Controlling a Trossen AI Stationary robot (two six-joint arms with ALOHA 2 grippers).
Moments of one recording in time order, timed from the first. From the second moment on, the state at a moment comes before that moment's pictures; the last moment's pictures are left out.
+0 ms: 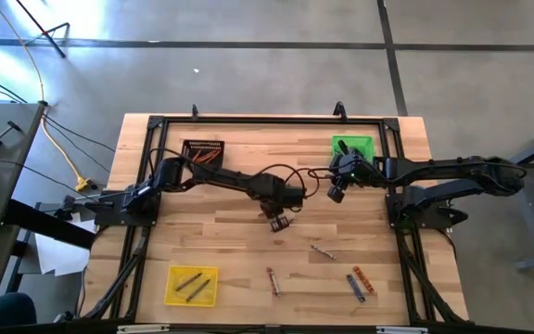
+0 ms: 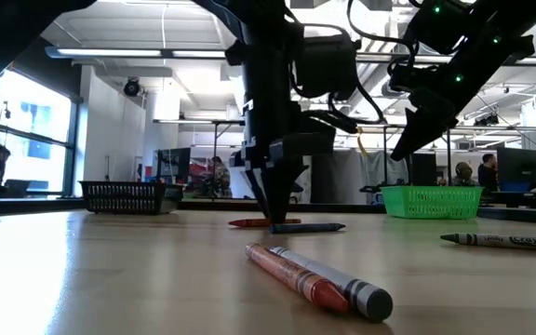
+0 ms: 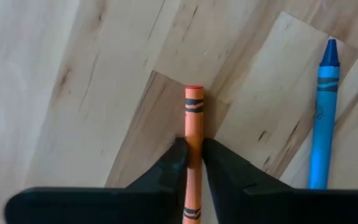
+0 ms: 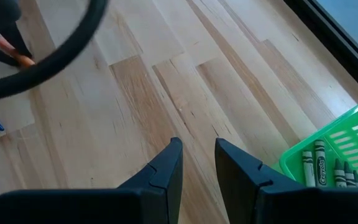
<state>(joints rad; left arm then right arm) -0.02 2.30 1.73 -0.94 -0.08 -0.42 -0.18 1.07 0.57 -0.36 0.28 0.18</state>
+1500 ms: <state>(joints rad) 0.10 2.00 1.72 -1.50 -0.43 -0.50 -0.18 1.07 0.57 -0.38 0.28 0.18</state>
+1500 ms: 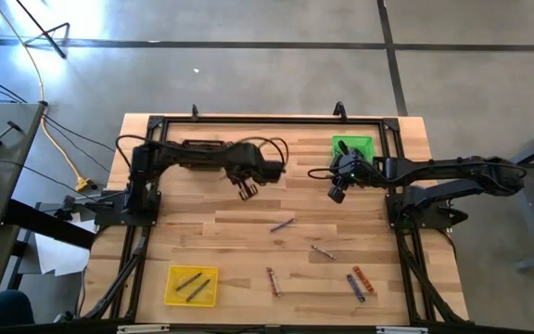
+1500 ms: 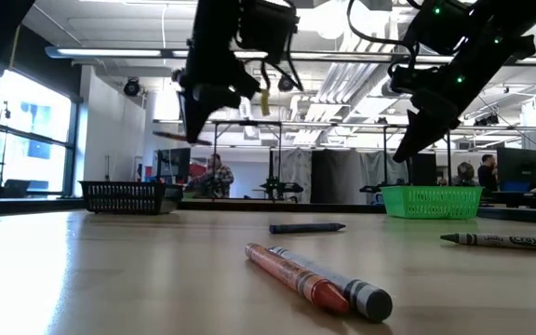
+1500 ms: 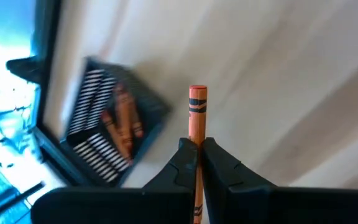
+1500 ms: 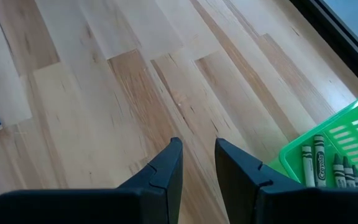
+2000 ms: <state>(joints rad) 0.39 1.77 1.50 -1.46 -0.40 -0.54 -0.18 1.07 0.57 -0.42 0.28 0.21</state>
